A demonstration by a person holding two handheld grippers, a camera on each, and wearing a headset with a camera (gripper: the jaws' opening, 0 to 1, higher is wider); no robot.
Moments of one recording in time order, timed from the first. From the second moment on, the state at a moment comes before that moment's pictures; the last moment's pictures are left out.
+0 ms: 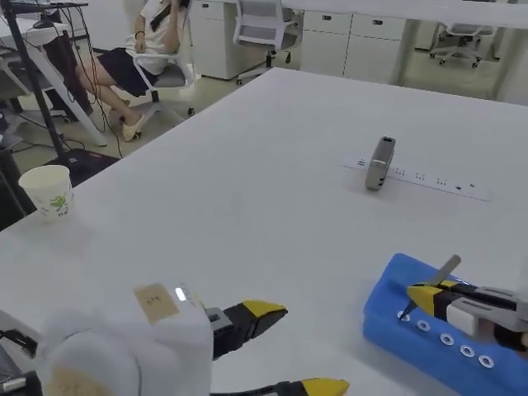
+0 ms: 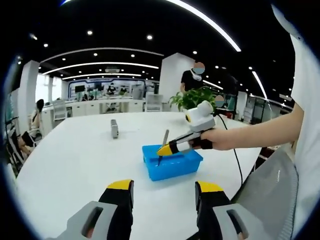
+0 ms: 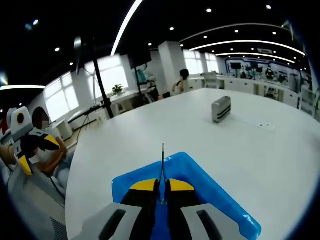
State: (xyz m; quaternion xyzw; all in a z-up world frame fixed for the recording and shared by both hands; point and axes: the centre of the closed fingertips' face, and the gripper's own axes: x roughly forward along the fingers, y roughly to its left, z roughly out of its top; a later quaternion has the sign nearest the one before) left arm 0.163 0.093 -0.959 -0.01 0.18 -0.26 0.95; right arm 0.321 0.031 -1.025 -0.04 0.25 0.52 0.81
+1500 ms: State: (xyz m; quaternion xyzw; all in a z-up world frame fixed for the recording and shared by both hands) left arm 0.170 0.021 -0.930 0.01 0.20 -0.46 0.87; right arm 0.215 -0.009 -0.979 -0.08 0.21 0.60 0.77
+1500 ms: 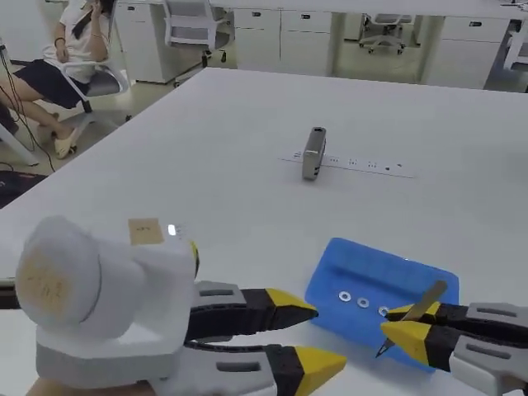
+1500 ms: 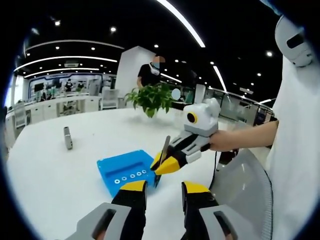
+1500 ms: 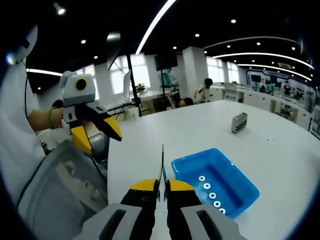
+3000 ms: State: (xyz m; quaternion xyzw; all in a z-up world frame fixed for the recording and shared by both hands) left arm 0.146 -0.018 -0.937 0.08 0.20 -0.59 0.78; right arm 0.139 0.015 -1.005 -0.22 0.18 0.71 0.65
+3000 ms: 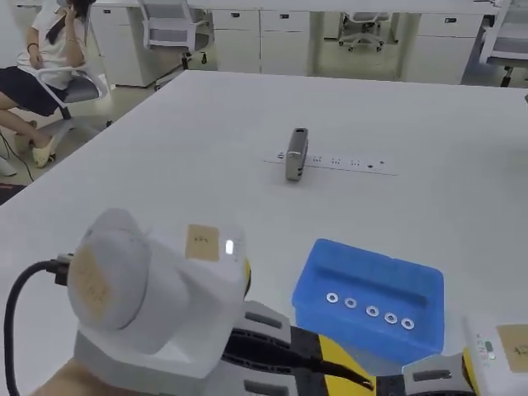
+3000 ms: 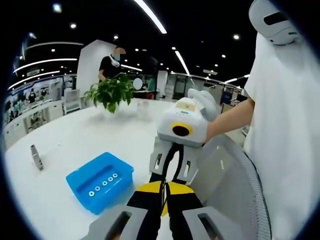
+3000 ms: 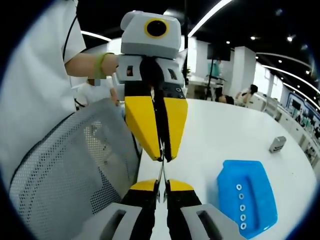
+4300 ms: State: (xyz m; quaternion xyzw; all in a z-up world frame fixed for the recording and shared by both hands) left arm 0.150 0.021 -1.029 0.28 0.31 -0.55 0.72; right arm 0.150 -0.008 -1.060 -0.34 0.23 0.66 0.62
